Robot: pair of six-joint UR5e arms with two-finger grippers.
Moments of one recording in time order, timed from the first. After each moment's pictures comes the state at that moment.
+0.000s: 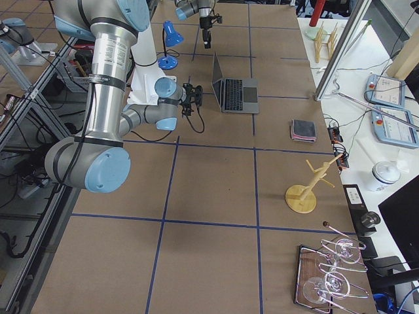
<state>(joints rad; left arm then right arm) -0.46 -1.57 -2.02 -2.48 -1.88 -1.36 0.27 -1.79 2.14 -0.50 1.56 1.53</state>
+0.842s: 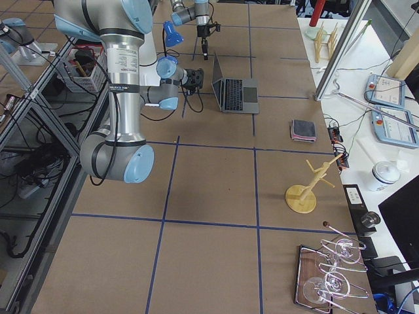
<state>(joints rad) -0.41 -1.77 -2.02 -2.28 -1.83 -1.48 0.20 -1.54 2.13 -0.73 1.43 1.59</state>
